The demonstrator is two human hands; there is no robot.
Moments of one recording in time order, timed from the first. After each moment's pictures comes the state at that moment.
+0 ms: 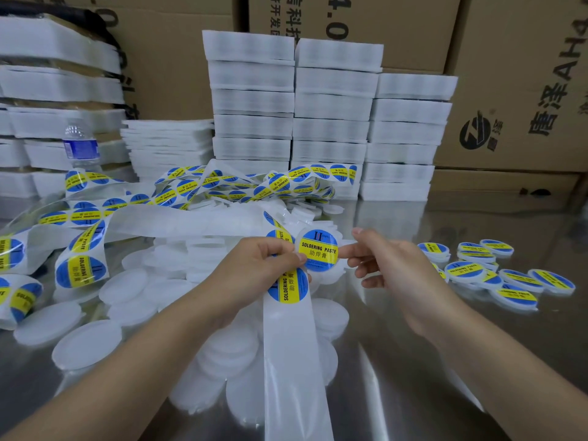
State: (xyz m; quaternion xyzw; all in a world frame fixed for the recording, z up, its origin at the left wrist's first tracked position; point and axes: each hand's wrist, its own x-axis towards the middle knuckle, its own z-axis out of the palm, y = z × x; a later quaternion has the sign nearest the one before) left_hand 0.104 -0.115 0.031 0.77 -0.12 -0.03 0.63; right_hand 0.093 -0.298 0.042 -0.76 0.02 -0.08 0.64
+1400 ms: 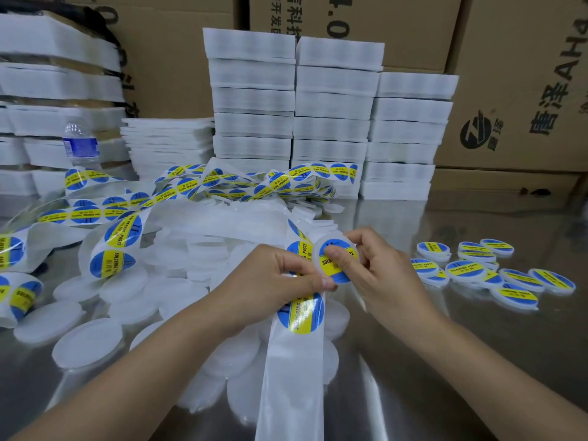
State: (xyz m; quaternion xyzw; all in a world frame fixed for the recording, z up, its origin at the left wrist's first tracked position) left_hand 0.090 -0.121 0.030 0.80 -0.22 -0.03 0.56; right_hand 0.096 -0.294 0.020 -0.86 -0.14 -0.24 0.44
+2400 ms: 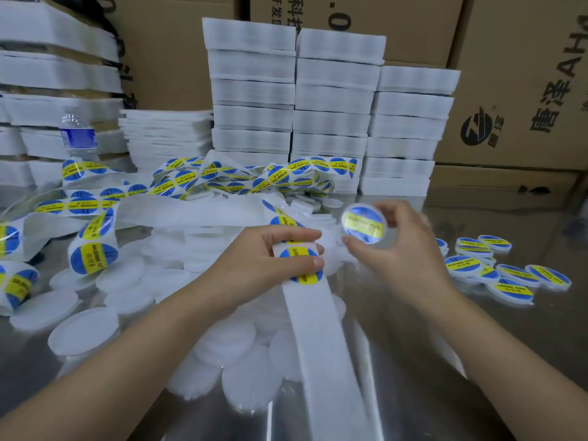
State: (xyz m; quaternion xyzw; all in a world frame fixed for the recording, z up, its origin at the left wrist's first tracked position) left_hand 0.096 -0.117 0.031 0.75 -0.20 -0.01 0.64; right_hand 0.116 -0.321 0.023 -0.86 -0.08 -0.37 0.35
